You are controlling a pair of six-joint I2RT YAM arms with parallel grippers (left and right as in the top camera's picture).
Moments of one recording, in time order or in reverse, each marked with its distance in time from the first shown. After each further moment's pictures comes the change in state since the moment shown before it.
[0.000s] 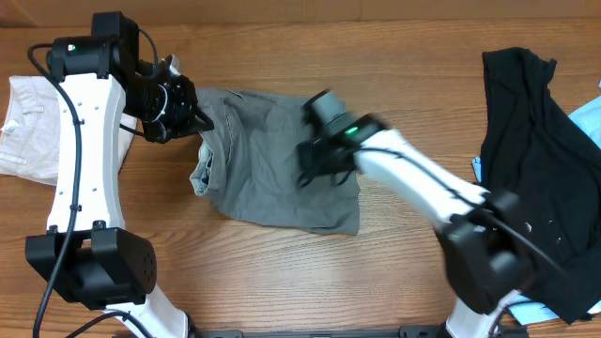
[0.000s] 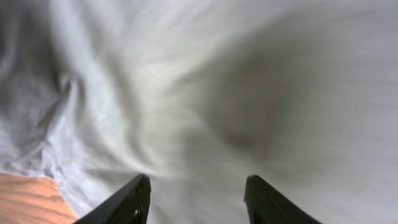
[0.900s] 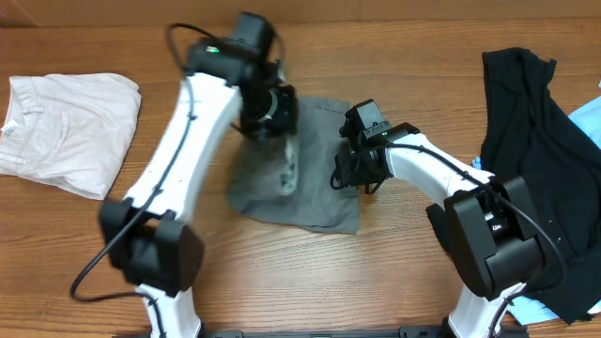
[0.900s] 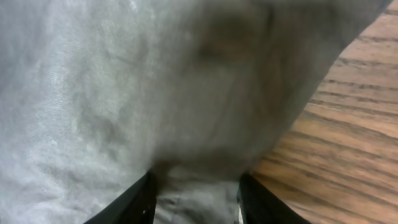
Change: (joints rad) left arm -0.441 0.109 0.005 0.230 -0.182 -0.168; right arm -0.168 0.028 -0.207 0.105 -0.030 -0.129
